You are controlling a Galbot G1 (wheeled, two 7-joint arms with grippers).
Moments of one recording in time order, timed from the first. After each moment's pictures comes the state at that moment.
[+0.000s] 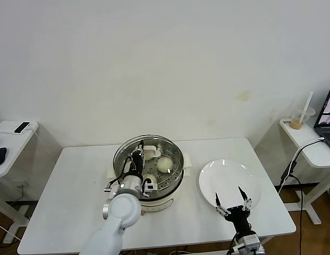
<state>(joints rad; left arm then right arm) 0.99 -1.35 -0.11 -1.84 1.38 0.40 0.28 -1.58 1.51 0.64 1.94 -0.19 0.11 -0.13</state>
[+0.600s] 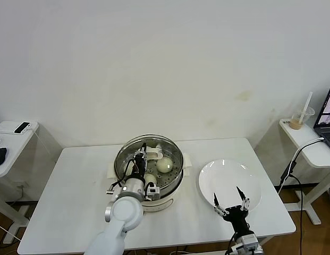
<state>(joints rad) 1.01 -1.37 -0.11 -1.84 1.42 0.38 0.28 -1.58 1.51 0.63 1.94 -0.19 0.10 -0.13</state>
